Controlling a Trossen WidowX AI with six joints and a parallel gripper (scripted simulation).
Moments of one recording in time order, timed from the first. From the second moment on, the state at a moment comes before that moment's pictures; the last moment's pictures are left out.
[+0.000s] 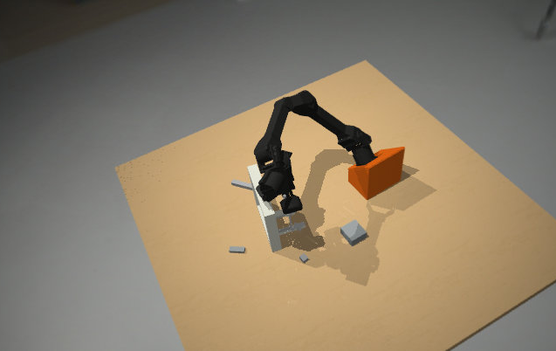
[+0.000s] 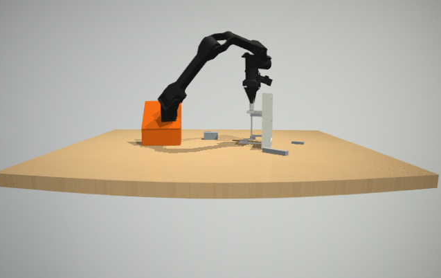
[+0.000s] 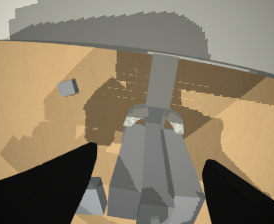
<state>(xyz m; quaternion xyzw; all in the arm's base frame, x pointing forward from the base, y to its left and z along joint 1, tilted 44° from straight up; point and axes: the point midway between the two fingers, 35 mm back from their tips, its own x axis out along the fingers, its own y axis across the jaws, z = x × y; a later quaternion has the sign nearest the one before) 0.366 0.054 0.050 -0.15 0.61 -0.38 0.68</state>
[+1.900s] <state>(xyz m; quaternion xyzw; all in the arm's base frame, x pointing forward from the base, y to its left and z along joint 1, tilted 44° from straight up) 0.364 0.045 0.040 -0.49 0.72 0.02 0.49</state>
